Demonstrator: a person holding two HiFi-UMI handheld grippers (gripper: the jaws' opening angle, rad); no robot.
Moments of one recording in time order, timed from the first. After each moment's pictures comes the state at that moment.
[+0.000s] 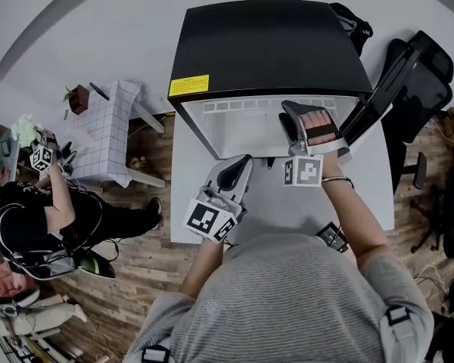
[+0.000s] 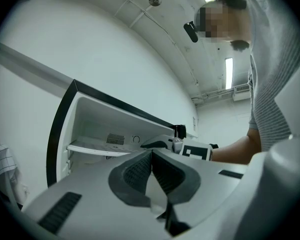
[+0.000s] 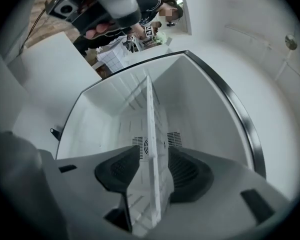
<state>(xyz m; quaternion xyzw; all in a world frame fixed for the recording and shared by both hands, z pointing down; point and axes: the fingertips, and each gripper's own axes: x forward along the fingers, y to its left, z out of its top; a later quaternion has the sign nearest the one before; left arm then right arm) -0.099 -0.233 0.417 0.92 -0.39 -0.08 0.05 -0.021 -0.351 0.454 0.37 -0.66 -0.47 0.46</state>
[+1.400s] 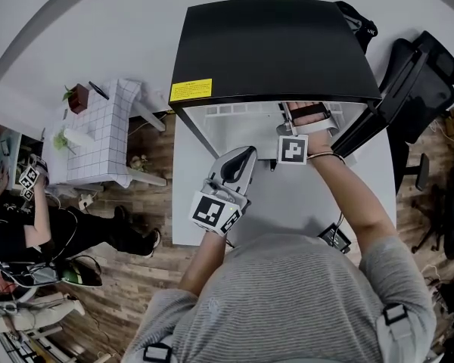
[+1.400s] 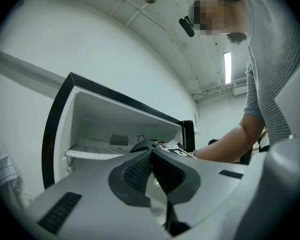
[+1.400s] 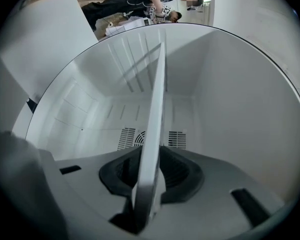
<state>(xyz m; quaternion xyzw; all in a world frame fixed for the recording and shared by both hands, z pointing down) -0.098 -0.267 0.421 0.91 -0.40 -0.06 0.02 -0.046 -0.425 0.471 0.37 -0.60 -0.52 0.48</state>
